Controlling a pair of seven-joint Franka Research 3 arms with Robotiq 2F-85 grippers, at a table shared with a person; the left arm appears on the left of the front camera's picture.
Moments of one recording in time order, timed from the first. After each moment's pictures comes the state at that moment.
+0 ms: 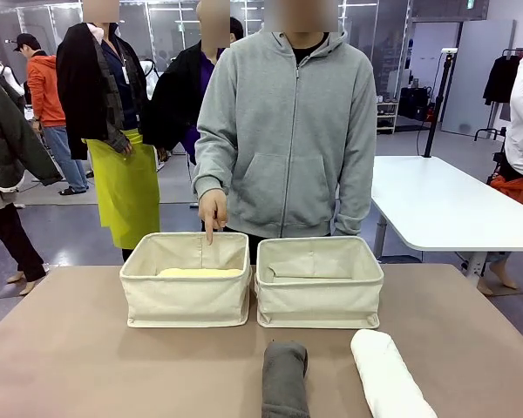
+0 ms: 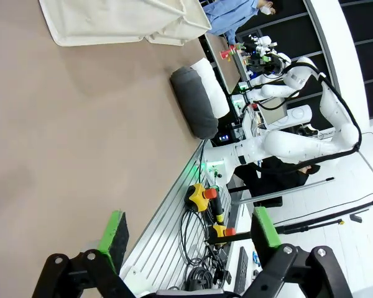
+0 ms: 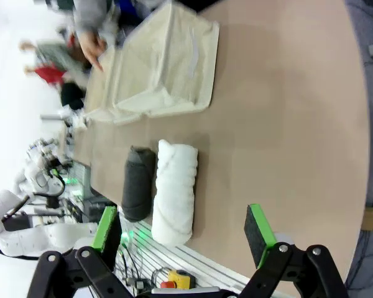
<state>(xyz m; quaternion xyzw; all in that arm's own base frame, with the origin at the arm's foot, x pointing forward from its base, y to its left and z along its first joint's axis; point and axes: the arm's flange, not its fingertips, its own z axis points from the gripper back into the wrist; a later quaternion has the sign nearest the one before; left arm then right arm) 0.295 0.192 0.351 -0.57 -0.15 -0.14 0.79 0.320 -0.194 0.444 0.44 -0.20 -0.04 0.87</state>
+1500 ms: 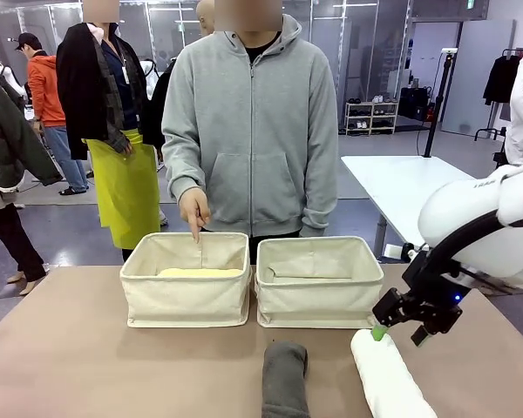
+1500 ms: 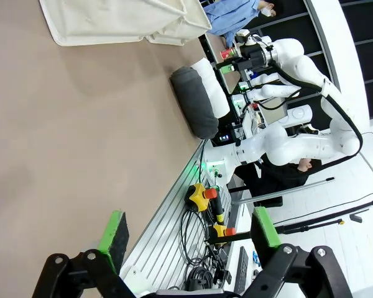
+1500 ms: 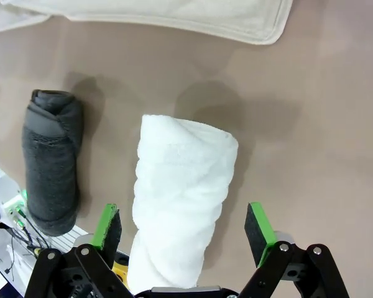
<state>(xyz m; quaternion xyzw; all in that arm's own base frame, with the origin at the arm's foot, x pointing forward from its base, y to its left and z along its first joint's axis) 0.295 0.193 0.351 -0.57 -0.15 -0.14 0.79 0.383 0.103 0.376 0.18 -0.05 0.09 0.98</state>
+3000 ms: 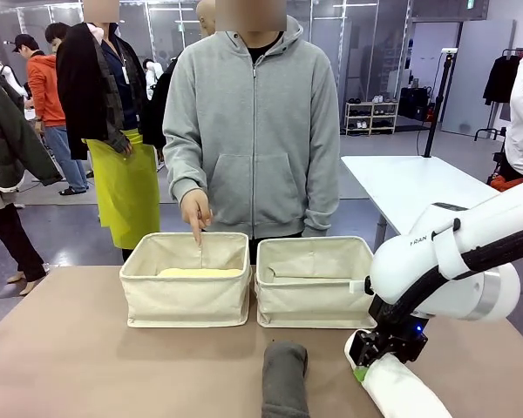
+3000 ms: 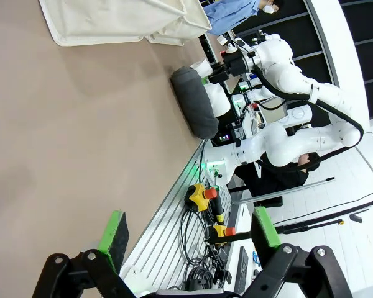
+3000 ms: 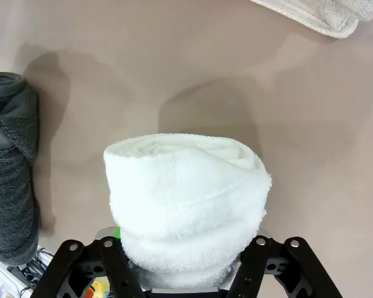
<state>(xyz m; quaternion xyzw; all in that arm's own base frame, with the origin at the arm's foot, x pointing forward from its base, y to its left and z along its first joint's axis) 0.295 0.193 0.351 -0.57 -0.15 -0.14 0.79 0.383 0.154 0.316 0.11 -0.02 0.14 0.98</state>
